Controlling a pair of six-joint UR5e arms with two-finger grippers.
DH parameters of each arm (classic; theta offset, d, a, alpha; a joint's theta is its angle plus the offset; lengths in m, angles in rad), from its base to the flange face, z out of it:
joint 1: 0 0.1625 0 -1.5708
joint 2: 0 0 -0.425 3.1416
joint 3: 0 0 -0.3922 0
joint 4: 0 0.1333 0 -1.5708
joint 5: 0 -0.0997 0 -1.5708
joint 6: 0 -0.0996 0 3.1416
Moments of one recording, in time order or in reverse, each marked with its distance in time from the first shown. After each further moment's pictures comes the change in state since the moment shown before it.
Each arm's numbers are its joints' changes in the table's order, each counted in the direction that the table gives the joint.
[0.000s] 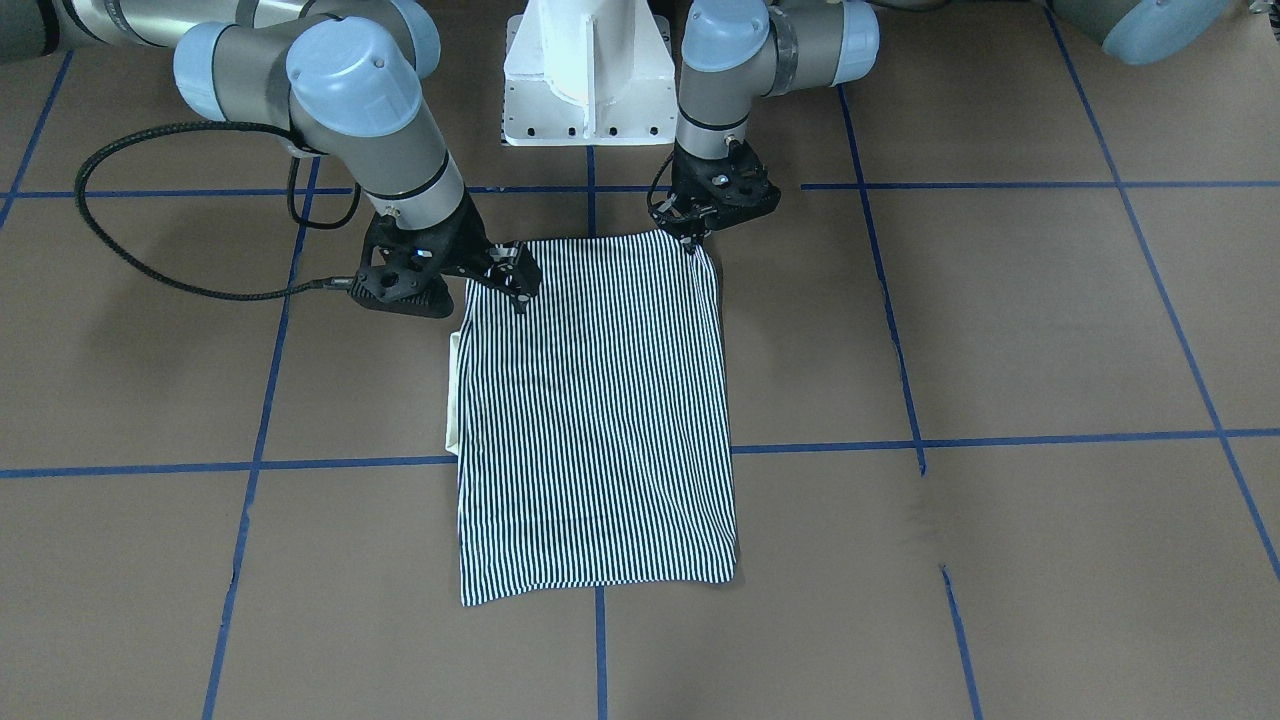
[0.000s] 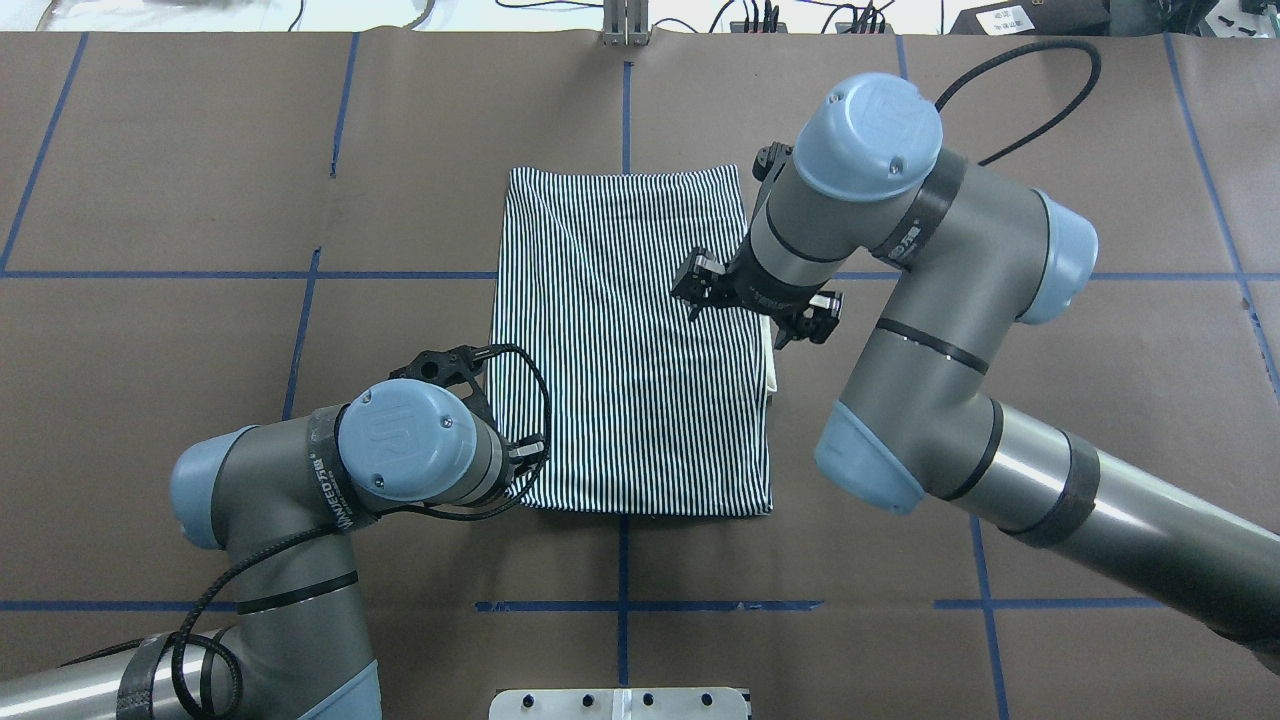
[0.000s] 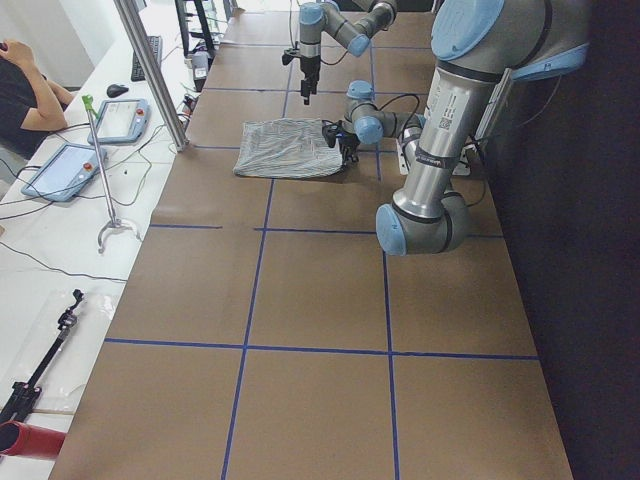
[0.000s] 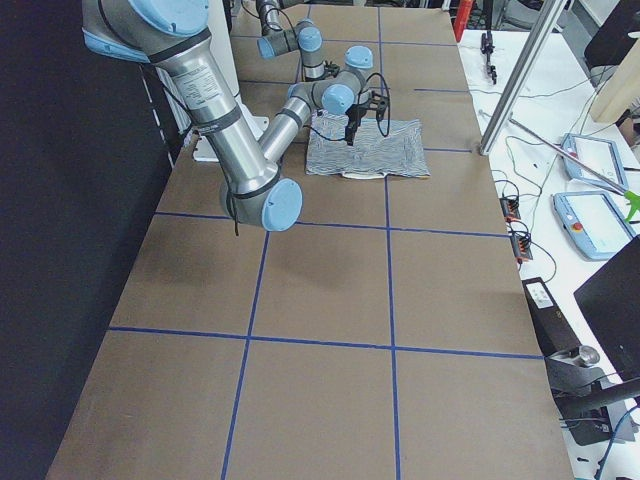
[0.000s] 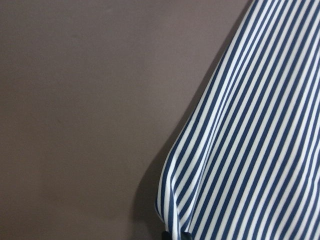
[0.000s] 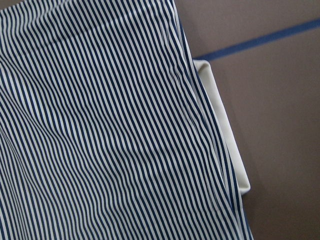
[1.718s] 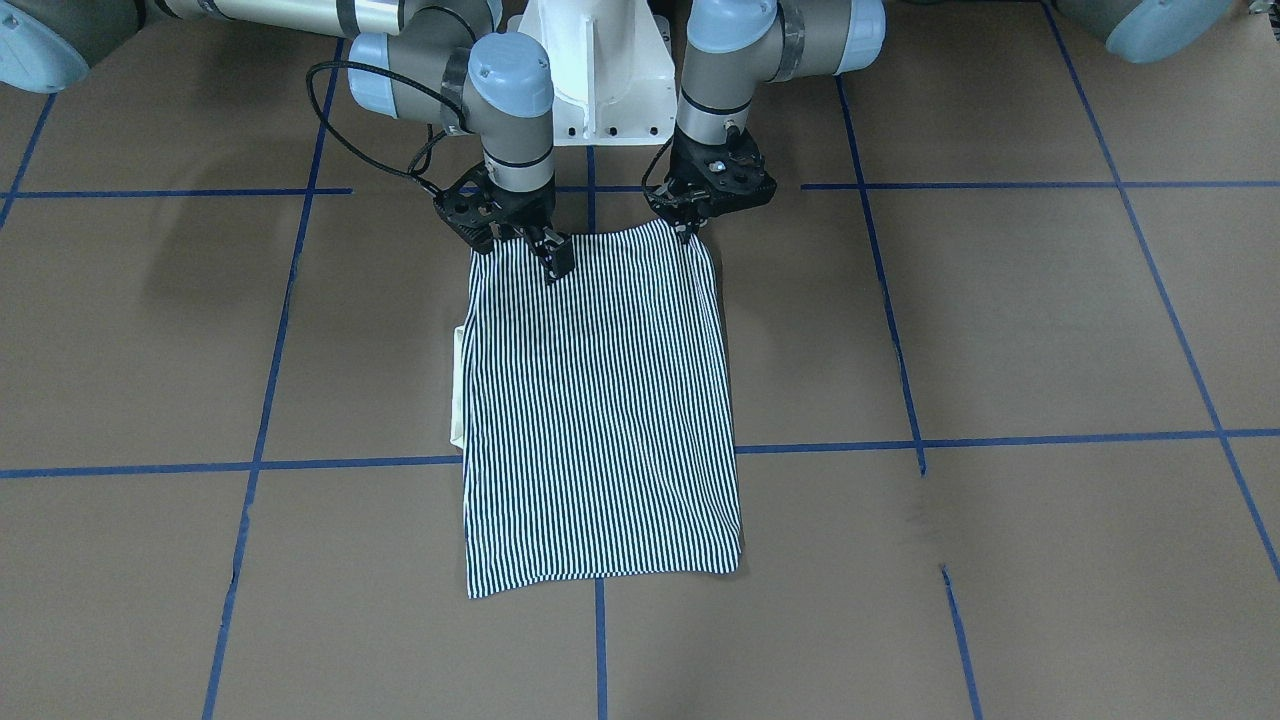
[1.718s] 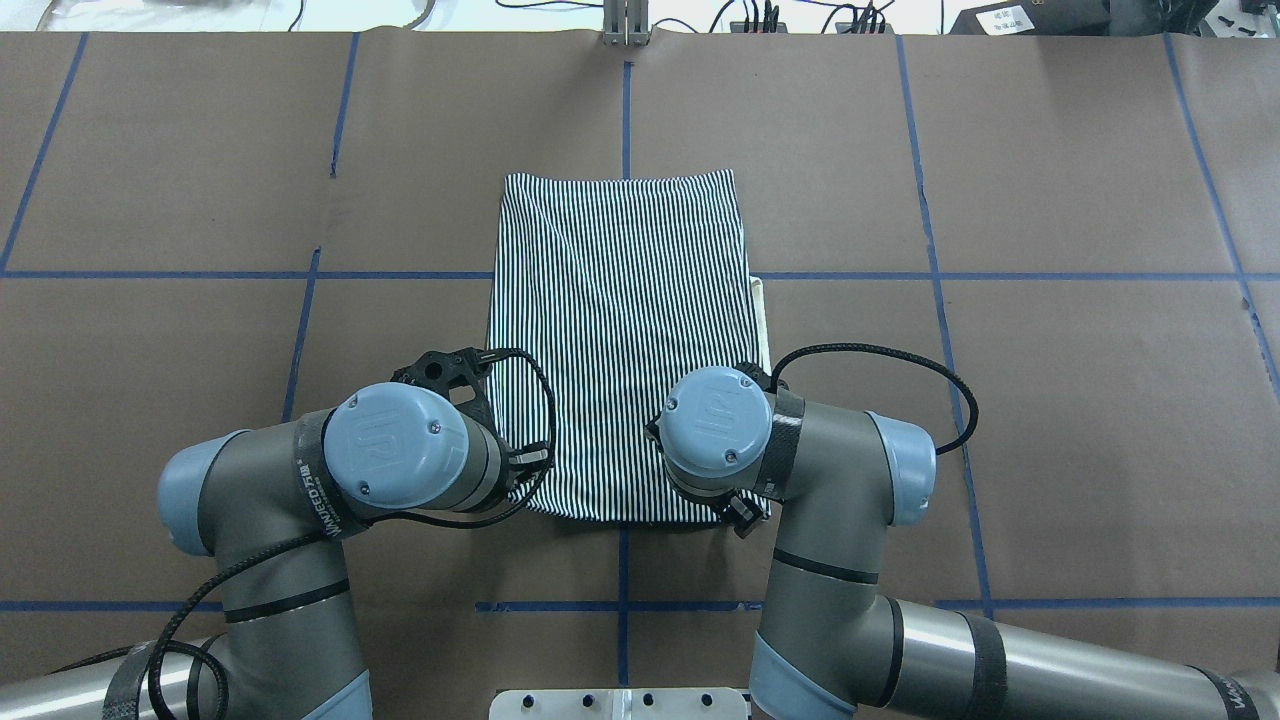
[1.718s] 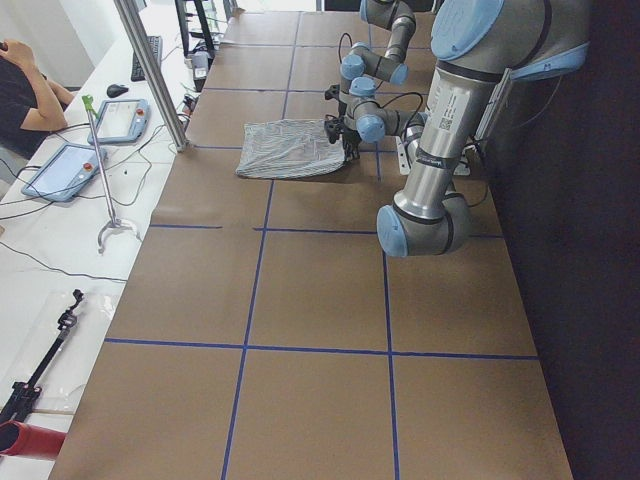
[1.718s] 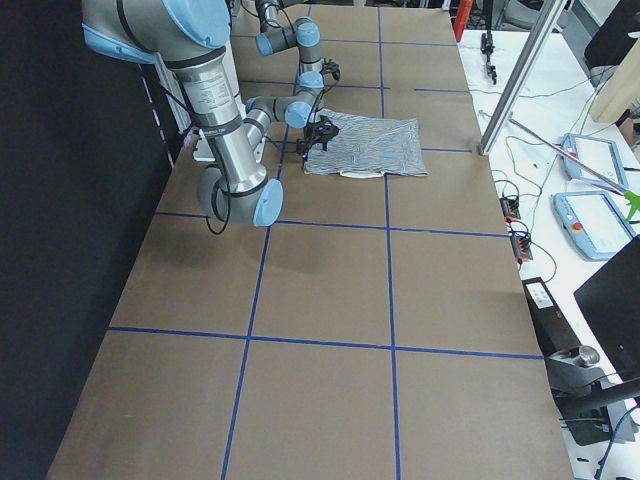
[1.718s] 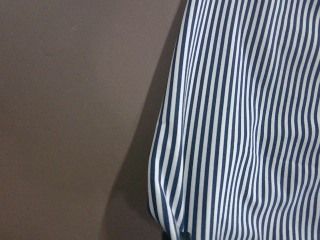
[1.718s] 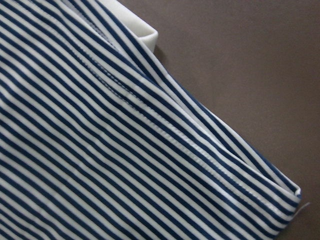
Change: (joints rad) left arm 0.005 -0.002 -0.022 -0.011 0.004 -0.037; right arm -0.292 0.005 -0.103 -0.009 0.284 -0.667
